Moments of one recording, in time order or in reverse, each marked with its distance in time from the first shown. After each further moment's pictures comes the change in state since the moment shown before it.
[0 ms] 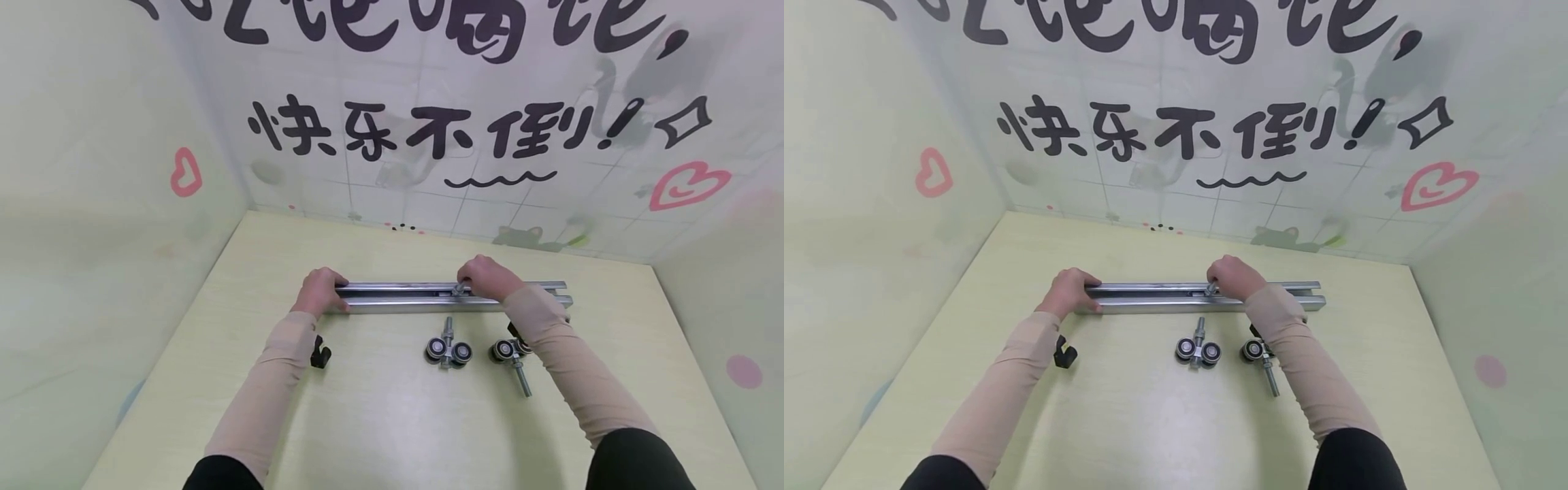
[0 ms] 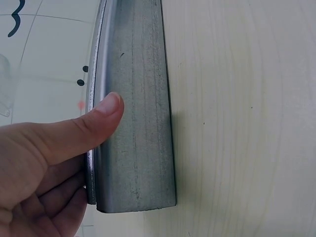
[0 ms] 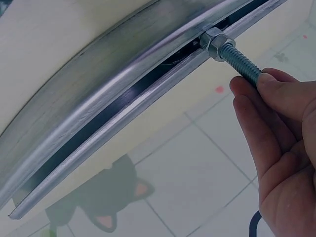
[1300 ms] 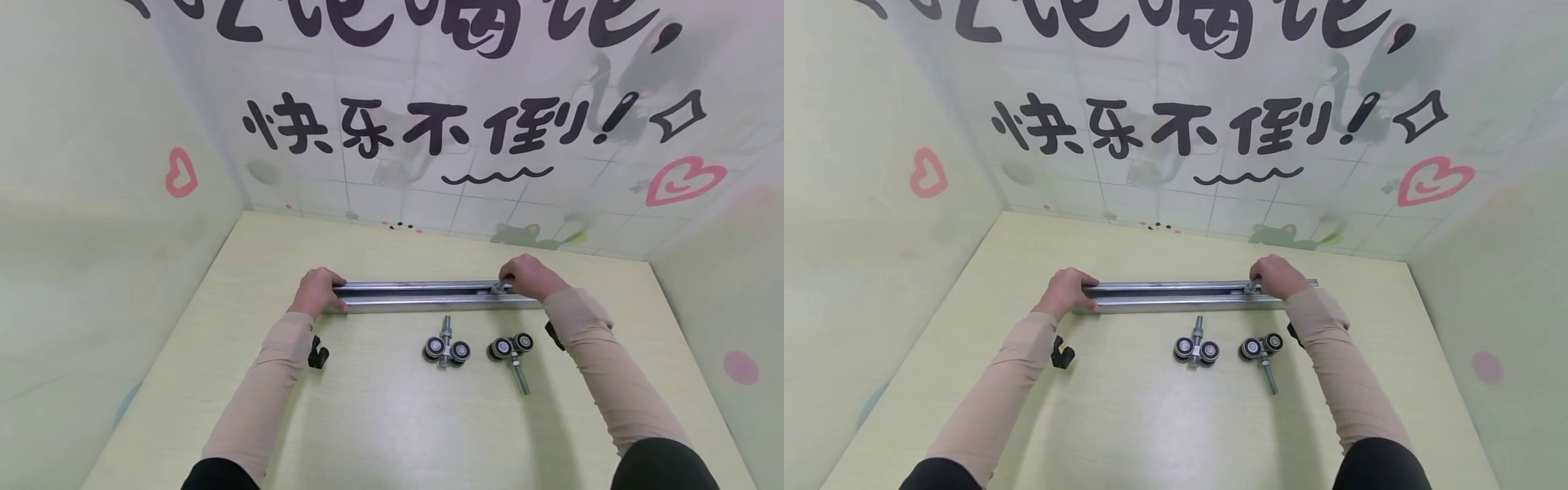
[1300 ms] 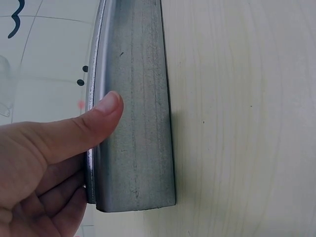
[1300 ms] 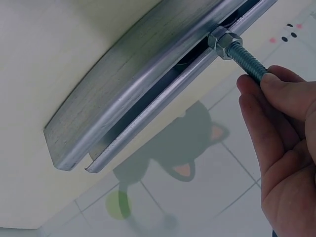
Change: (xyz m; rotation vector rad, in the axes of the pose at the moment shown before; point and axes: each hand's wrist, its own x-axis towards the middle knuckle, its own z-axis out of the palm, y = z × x) left_hand -0.001 -0.002 0.004 0.001 0.011 0.002; right_hand -0.054 0.047 -0.007 -0.016 0.035 0.168
